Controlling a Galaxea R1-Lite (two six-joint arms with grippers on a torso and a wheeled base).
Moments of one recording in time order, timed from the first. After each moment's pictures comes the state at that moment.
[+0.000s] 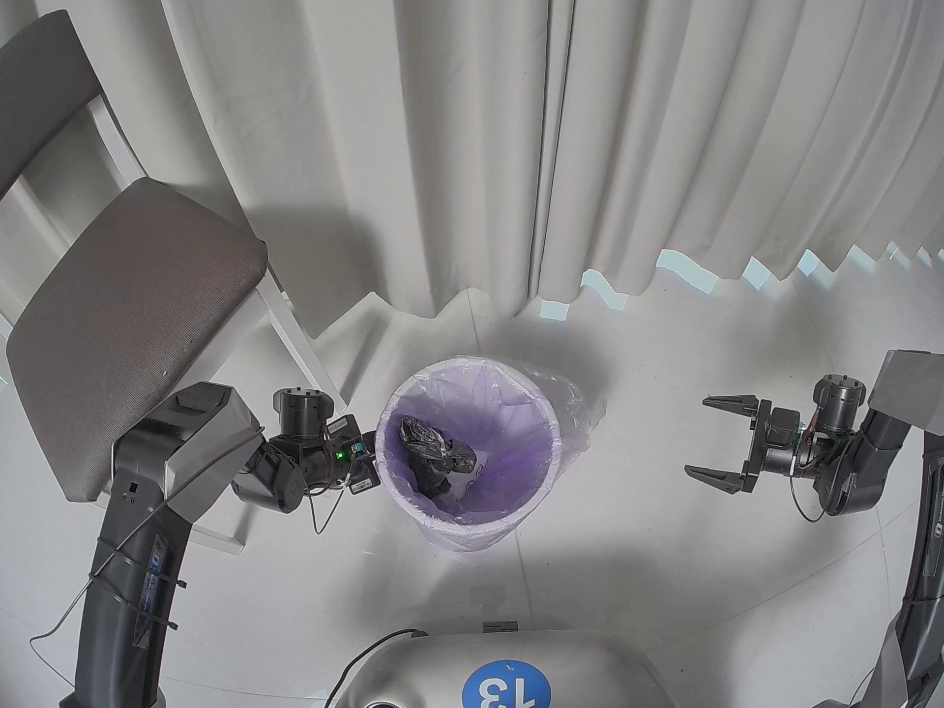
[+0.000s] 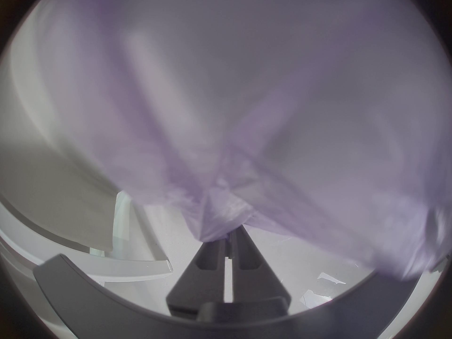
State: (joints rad) left arm -0.18 2.73 -1.50 -0.70 -0.37 1.04; right arm -0.15 2.39 -0.79 -1.28 1.13 -0.64
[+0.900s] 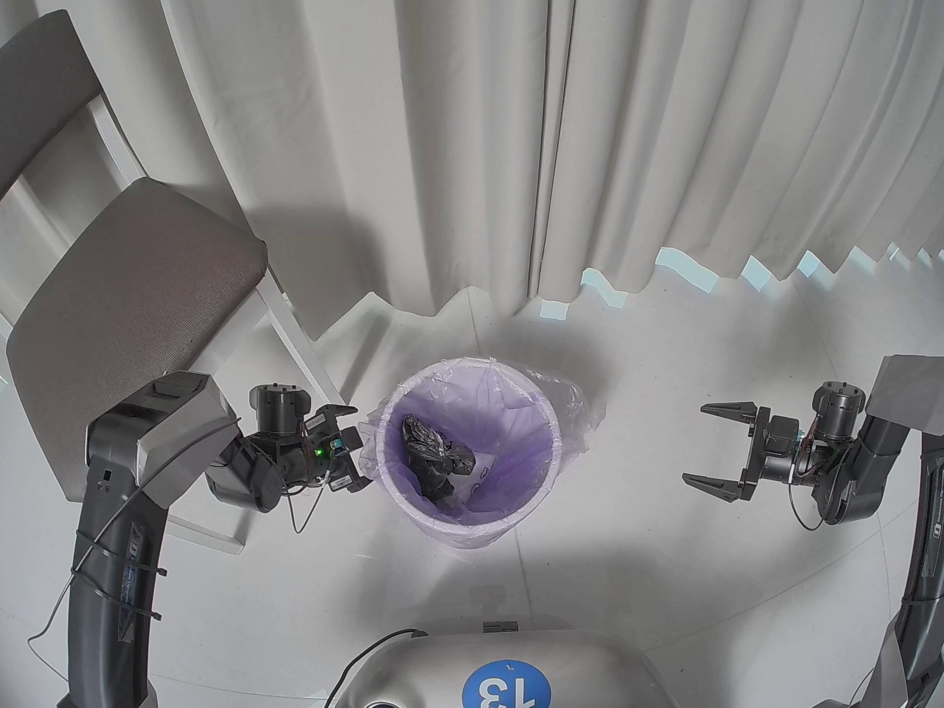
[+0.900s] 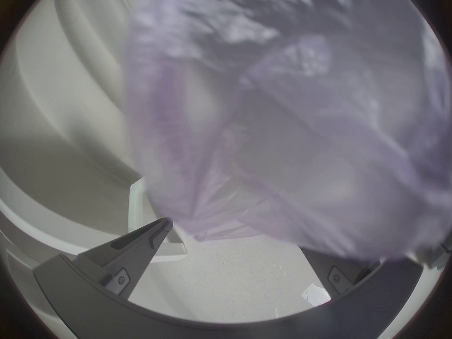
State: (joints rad) left arm -0.14 2.63 -1.34 -0.77 -0.35 1.05; right arm -0.15 2.39 -0.74 -1.35 1.13 -0.63
